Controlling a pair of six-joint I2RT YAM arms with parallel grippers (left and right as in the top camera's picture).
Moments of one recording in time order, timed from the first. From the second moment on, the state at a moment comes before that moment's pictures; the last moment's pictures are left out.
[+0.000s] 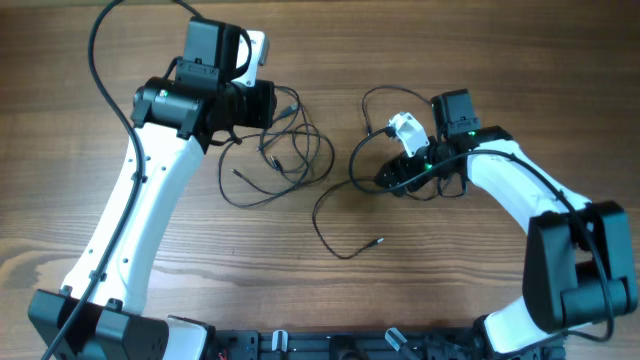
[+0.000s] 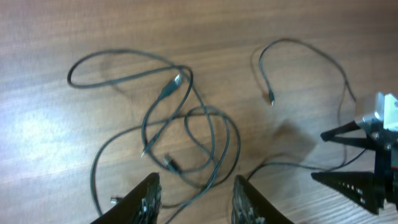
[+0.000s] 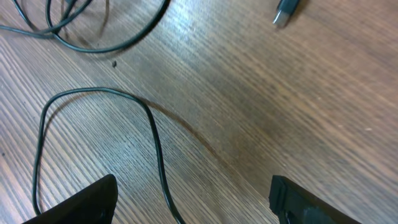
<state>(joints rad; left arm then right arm) -0.27 1.57 1.54 -0.96 0.12 -0.12 0.20 1.74 1.00 -0.54 -0.49 -0.37</state>
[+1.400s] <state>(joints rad) -0.27 1.57 1.54 -1.01 0.07 -0.13 0.28 1.81 1.01 -0.57 0.31 0.15</state>
